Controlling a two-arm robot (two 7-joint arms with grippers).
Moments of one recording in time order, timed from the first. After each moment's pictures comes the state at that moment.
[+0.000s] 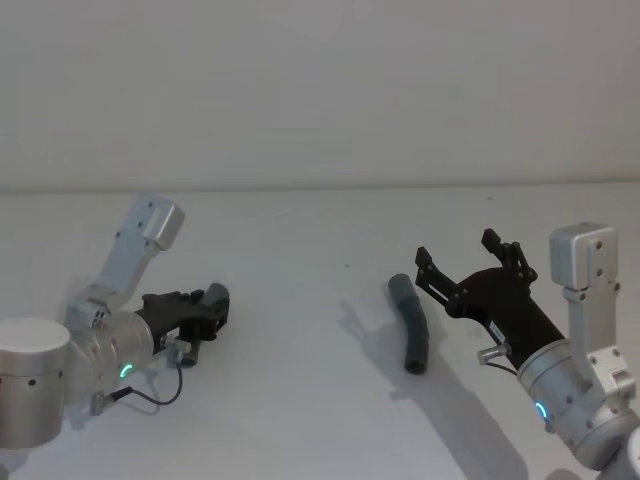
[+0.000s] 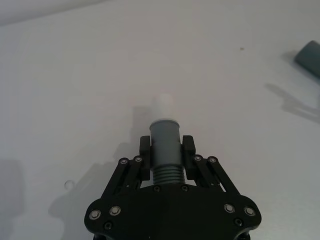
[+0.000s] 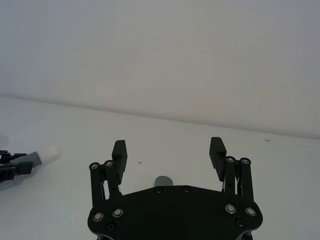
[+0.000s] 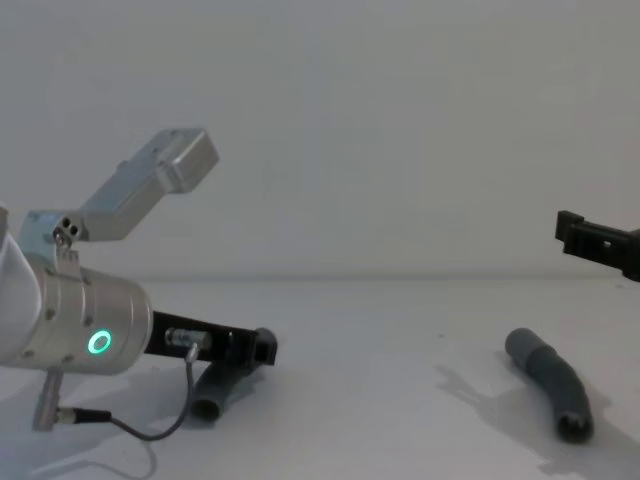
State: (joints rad) left arm -0.36 0.26 0.40 -1.51 -0.35 0.63 -0.19; right arm -0.01 0.34 -0.23 -1.77 0.29 0.03 0.07
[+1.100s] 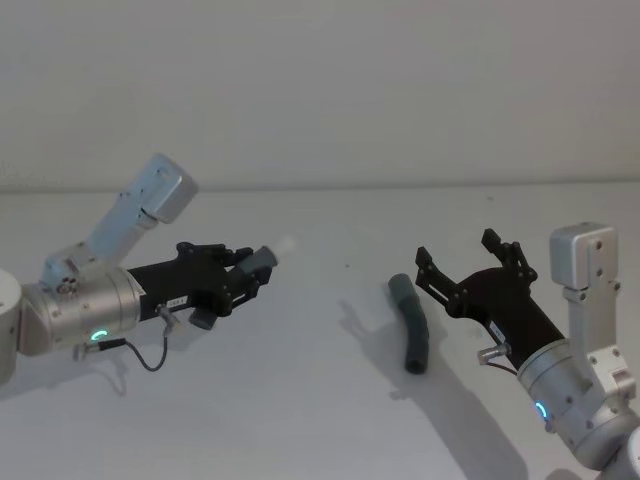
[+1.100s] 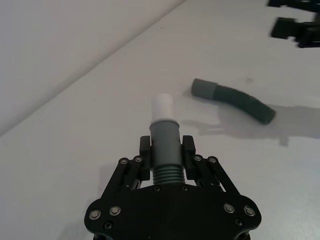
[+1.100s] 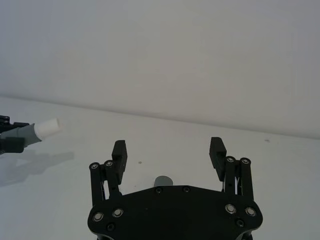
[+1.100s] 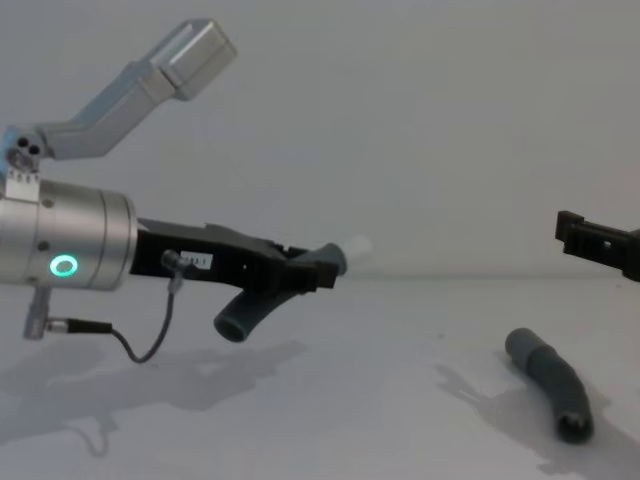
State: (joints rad) left arm -0.51 0.42 0.51 -1.46 -0.36 0.32 -0.63; right arm -0.01 0.34 -0.23 -1.77 0.29 0.03 0.07
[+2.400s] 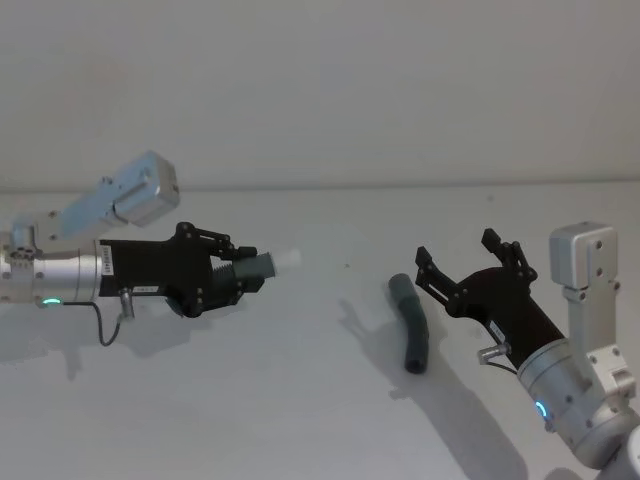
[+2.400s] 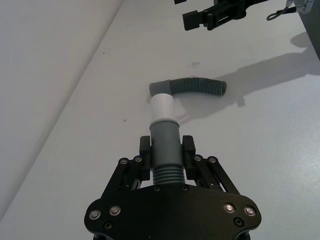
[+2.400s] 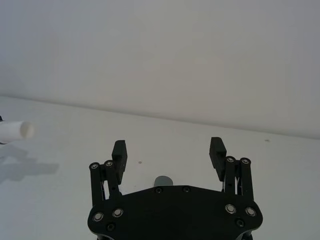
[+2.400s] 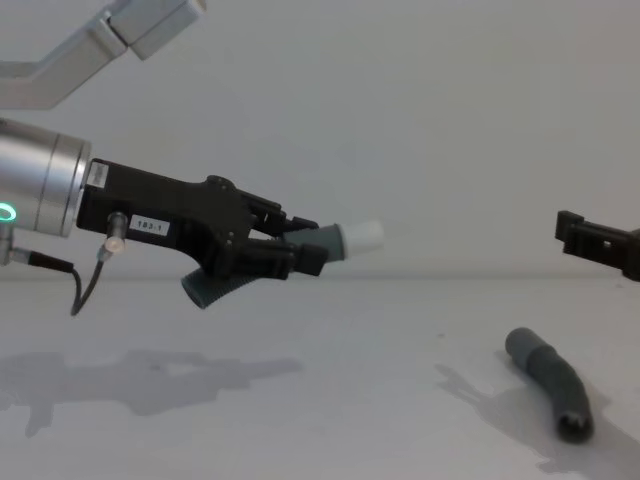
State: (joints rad) left arm -0.71 0.52 0.63 -1.31 -0.31 0.01 -0.99; right arm -0.01 0.34 -0.23 -1.77 0.29 0.03 0.07
